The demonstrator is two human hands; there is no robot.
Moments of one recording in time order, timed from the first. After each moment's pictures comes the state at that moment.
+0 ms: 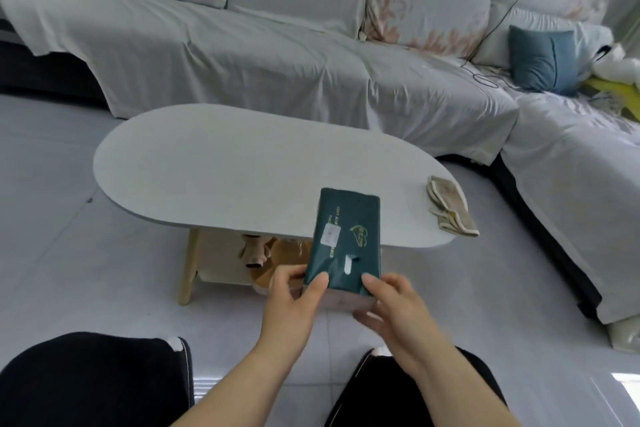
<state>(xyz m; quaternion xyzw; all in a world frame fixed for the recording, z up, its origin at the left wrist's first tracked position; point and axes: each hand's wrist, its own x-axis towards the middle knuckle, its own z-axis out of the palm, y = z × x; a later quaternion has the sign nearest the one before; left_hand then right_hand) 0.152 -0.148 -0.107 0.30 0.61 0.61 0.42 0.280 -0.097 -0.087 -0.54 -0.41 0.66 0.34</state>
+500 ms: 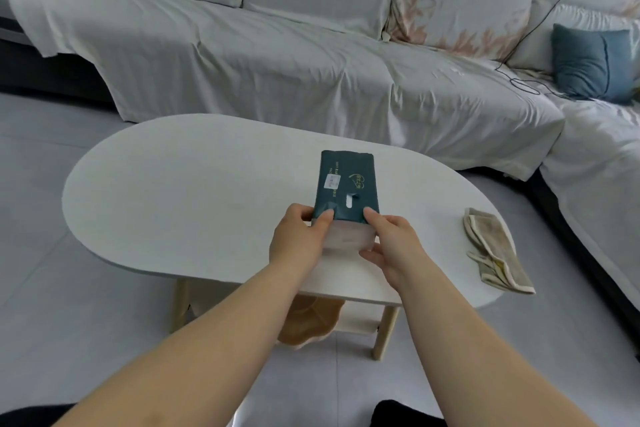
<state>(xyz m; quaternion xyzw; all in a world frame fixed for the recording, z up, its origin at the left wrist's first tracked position) 0.087 0.029 -0.103 0.35 0.73 0.50 0.31 0.201 0.076 -0.078 -0.57 -0.43 0.61 0.33</state>
